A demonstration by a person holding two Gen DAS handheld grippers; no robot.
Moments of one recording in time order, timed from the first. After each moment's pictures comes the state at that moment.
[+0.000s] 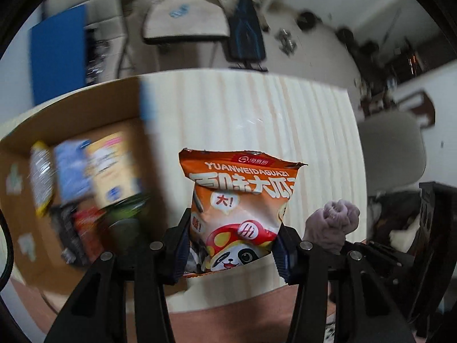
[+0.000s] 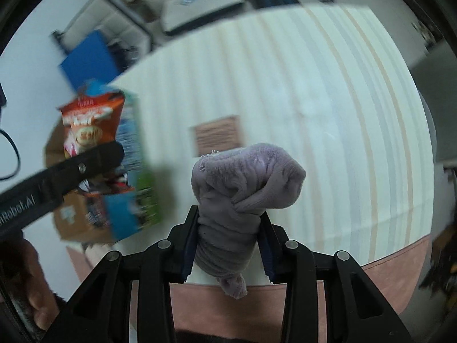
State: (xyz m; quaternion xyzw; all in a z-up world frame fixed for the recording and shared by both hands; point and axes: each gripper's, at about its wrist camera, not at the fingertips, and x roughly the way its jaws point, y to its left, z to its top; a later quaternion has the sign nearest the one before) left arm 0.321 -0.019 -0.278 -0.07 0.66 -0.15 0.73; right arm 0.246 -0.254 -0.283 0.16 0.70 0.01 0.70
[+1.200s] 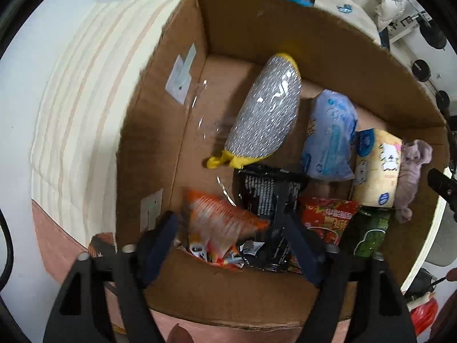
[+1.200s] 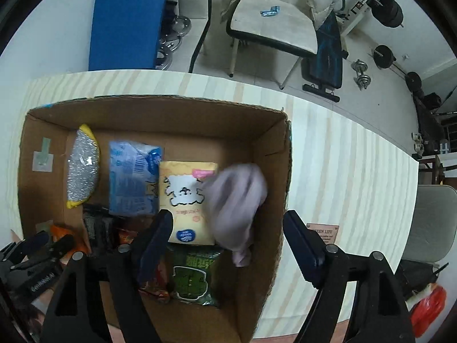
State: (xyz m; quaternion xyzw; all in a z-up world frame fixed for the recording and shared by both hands) left arm 0.308 0.248 -0.372 -0.13 0.72 0.08 0.67; right arm 0.400 0.010 -0.326 -0.11 0.70 0.01 0.71
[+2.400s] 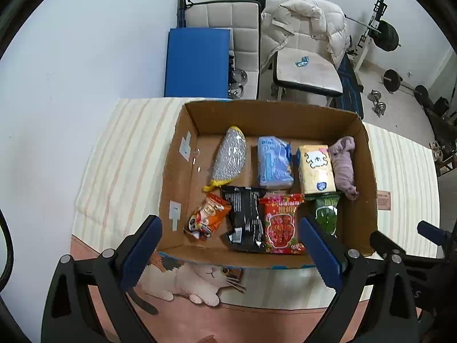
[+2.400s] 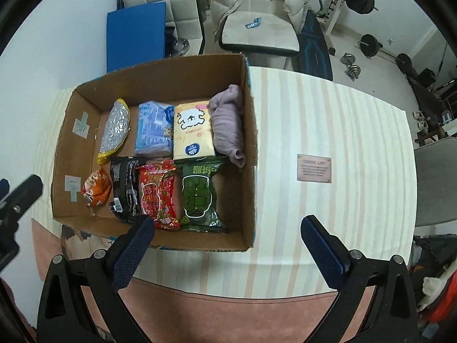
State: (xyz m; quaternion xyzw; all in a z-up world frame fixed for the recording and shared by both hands) left arm 0.233 0.182 -0.241 -0.02 0.58 0.07 0.81; right arm 0.257 -0.033 -0.260 -0.03 0.65 0.01 0.76
